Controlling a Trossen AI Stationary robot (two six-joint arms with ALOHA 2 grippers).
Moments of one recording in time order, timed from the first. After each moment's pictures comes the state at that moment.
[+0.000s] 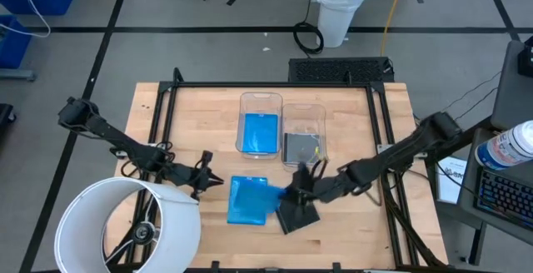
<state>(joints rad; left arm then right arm) -0.48 1.00 0.32 0.11 -0.32 0.18 0.45 1.49 1.02 0.02 0.37 0.52</state>
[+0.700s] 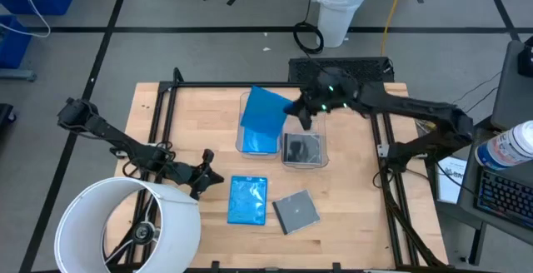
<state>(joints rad) -0.45 1.00 0.32 0.11 -0.32 0.36 -0.38 1.37 1.18 -0.28 -0.34 0.34</state>
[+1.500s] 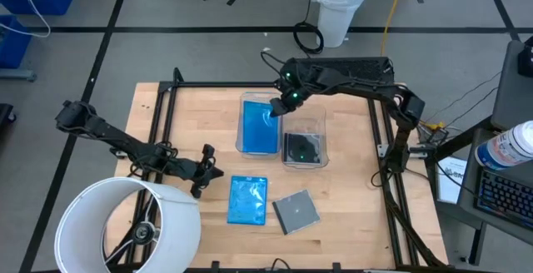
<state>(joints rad) -0.38 1.00 0.32 0.03 -0.31 0.36 -0.50 1.83 1.49 -0.55 -0.61 0.58</state>
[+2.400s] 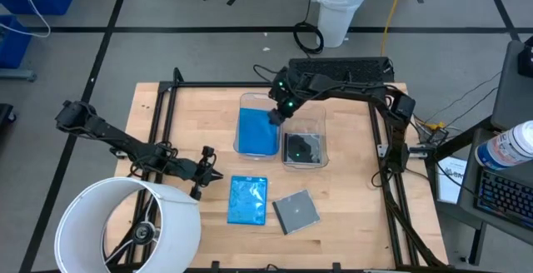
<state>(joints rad) -0.38 1.00 0.32 0.03 -0.26 0.20 -0.47 1.92 1.49 -0.57 -0.49 0.35</state>
